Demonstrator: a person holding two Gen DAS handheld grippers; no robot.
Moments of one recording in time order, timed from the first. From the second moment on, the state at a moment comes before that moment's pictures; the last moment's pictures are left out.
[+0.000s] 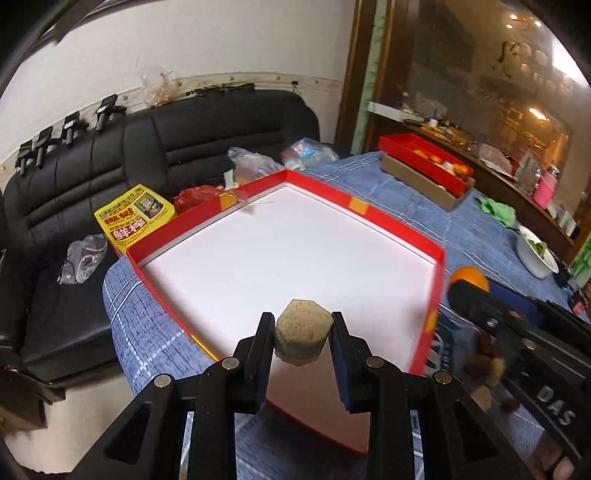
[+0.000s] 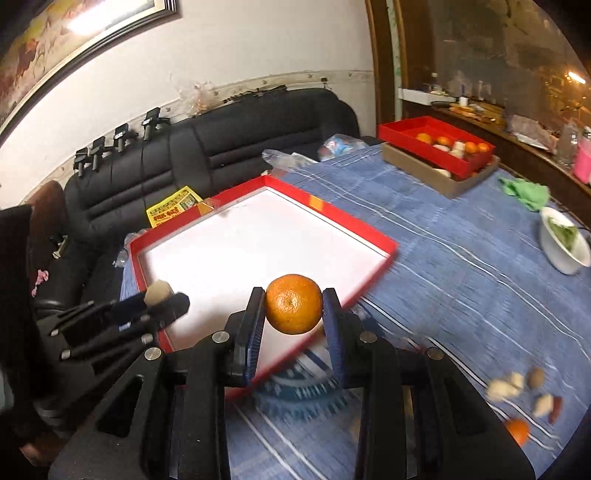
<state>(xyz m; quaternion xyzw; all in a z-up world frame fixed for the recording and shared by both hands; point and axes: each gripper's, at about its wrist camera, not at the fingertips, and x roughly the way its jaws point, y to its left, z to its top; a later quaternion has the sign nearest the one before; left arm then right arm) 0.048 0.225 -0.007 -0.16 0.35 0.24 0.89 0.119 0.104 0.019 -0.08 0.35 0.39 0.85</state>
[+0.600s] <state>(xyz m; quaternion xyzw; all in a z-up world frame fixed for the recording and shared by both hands) 0.073 0.253 -0.034 -0.16 0.40 0.28 0.86 0.164 0.162 -0.027 -0.10 0.41 0.38 0.83</state>
